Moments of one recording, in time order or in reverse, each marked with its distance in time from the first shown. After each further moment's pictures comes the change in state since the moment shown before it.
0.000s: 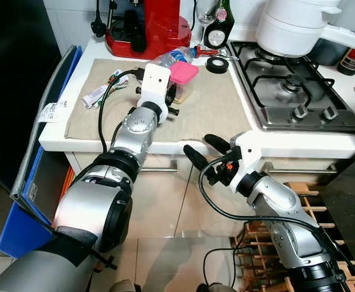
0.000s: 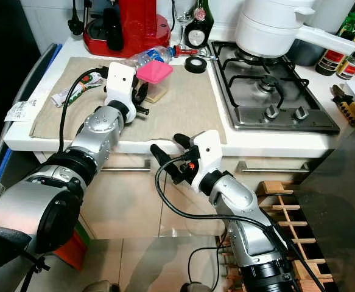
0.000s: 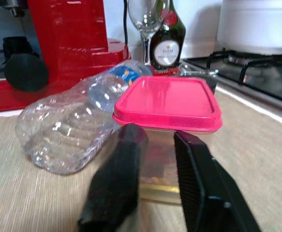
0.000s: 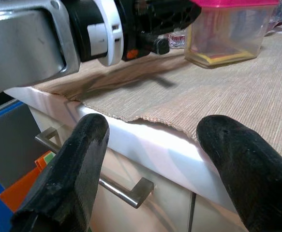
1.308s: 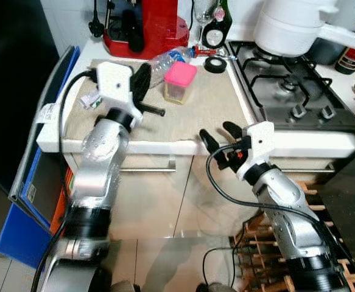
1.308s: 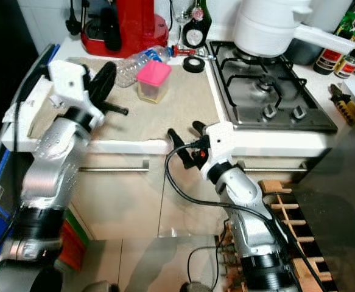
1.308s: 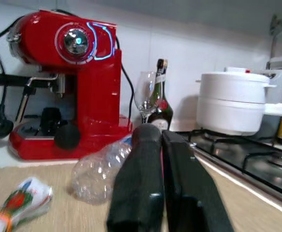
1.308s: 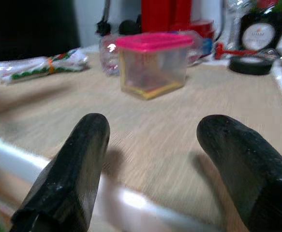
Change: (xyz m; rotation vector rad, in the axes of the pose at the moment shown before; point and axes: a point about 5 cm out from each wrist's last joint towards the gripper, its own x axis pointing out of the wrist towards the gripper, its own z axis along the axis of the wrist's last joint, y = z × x) left arm -0.107 0.012 0.029 -0.113 -0.308 -0.010; right arm 0.006 -0.029 0.010 -0.085 -0.094 -0.232
